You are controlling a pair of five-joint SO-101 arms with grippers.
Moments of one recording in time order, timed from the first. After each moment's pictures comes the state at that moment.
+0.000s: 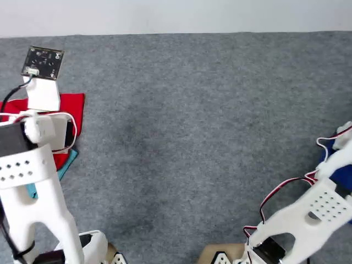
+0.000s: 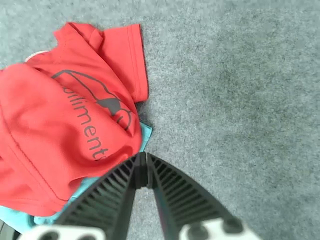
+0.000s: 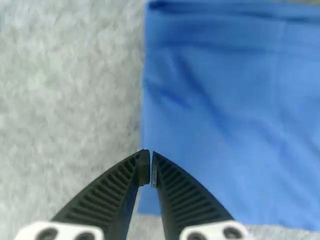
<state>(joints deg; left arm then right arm) -16.7 -26.9 1.4 99.4 -11.1 41.3 36.8 -40.8 98.5 21.3</state>
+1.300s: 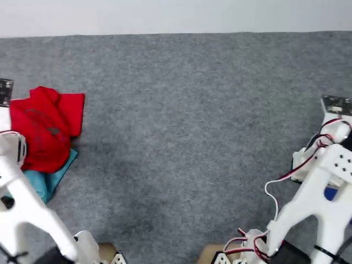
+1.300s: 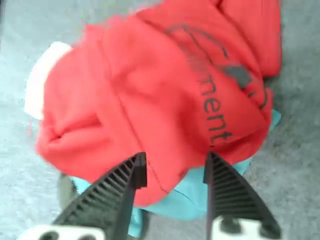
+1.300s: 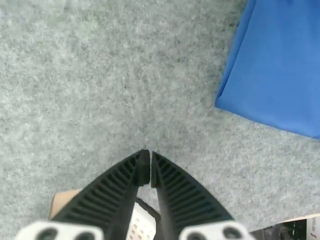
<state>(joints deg) -43.6 -21.5 21.6 72.3 -32.1 31.0 -23.1 14.4 100.5 22.1</state>
